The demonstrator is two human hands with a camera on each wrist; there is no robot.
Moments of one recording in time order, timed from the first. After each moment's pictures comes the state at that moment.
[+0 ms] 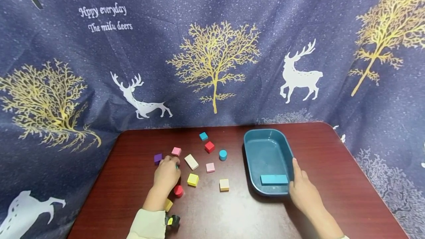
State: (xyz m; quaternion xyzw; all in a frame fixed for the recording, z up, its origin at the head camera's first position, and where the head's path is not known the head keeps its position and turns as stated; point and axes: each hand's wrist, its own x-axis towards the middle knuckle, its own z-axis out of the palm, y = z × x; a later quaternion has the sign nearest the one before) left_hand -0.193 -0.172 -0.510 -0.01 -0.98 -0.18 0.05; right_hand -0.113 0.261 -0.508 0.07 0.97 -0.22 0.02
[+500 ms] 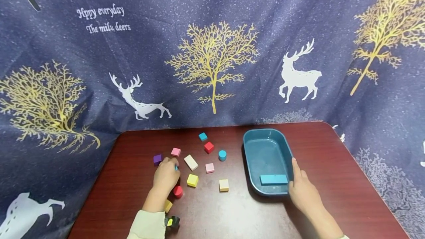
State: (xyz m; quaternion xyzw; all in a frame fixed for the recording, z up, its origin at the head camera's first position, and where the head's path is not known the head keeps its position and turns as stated) left_hand -0.193 -0.173 -0.512 -0.02 -0.98 -0.19 0.06; right_hand -0.113 0.263 -0.510 0.07 0.97 -0.23 0.02
